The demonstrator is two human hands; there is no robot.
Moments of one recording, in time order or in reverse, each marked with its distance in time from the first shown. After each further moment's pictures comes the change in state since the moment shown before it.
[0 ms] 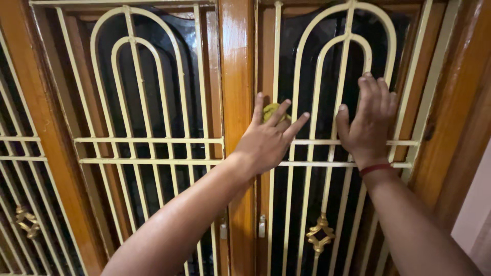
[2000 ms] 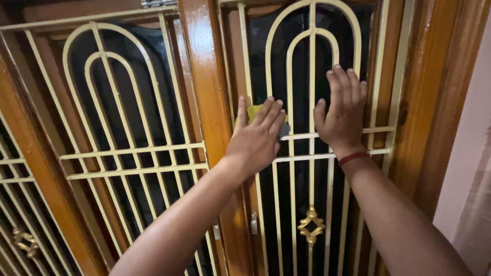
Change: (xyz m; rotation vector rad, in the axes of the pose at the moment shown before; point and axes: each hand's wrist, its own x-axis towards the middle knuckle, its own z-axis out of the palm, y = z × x) left_hand 0.024 0.021 0.027 0.045 0.137 -0.080; right_hand 0.000 -0.002 0.002 0.087 0.015 0.051
